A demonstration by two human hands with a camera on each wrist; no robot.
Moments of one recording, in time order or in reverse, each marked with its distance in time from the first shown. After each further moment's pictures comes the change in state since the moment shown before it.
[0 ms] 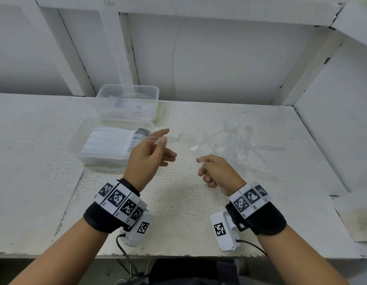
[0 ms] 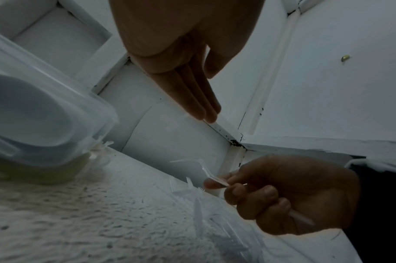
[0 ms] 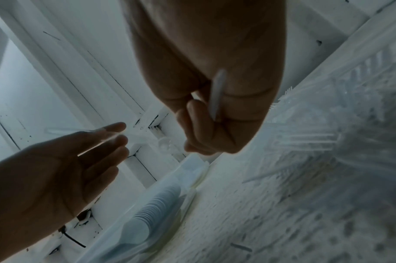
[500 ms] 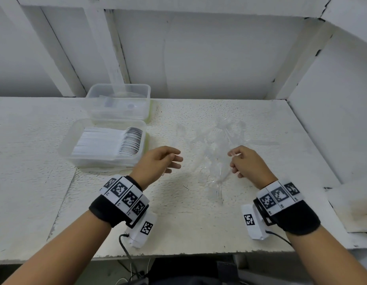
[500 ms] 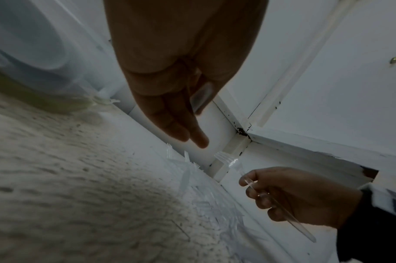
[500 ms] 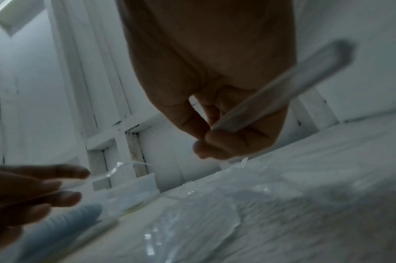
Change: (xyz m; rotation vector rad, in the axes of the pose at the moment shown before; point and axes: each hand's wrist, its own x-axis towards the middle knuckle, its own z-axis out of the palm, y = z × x) left_hand 0.011 -0.021 0.020 0.126 -0.307 -0.260; right_hand 0.001 0.014 -0.077 -0.357 0.290 -0.127
